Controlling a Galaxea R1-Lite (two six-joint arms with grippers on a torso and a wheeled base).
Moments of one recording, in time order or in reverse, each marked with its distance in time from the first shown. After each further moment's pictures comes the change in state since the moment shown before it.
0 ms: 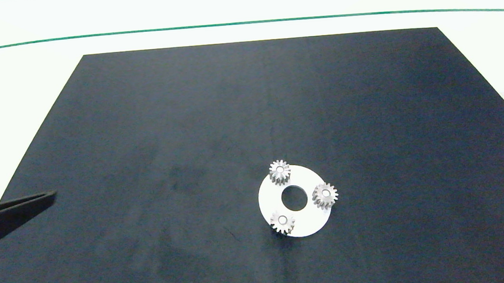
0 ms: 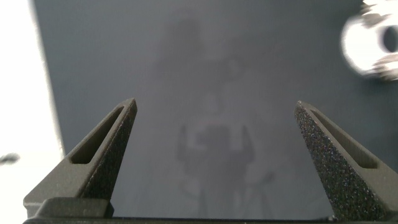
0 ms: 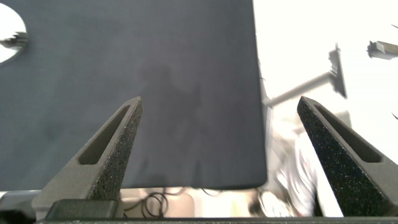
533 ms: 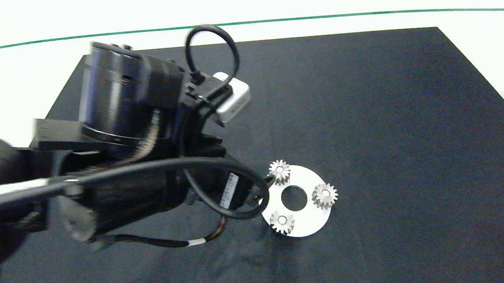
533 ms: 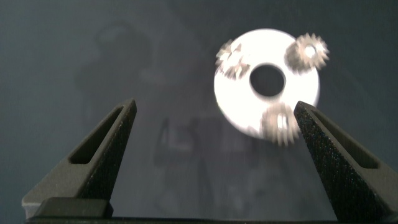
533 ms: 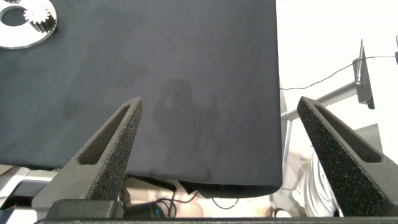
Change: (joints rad) left arm -0.447 0.633 -0.095 -0.467 0.001 0.073; right arm 0.137 -0.177 0.077 0.046 0.000 -0.001
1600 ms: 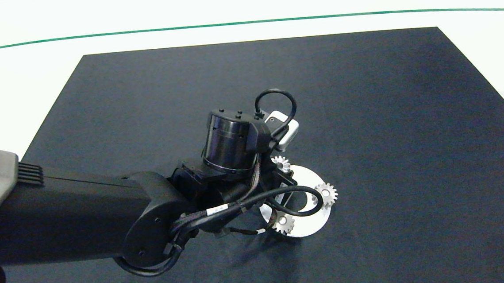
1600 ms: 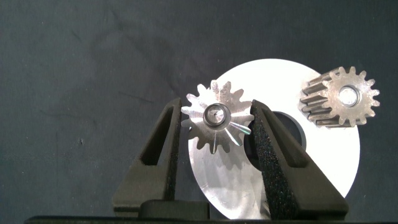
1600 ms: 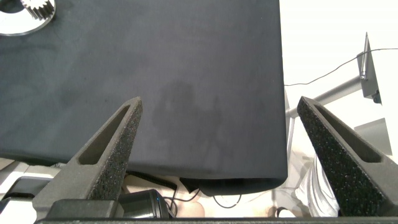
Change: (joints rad) left arm -0.007 0.362 0.021 -0.436 0.000 0.054; right arm 0.007 -0.106 0.079 0.015 -0.001 0.000
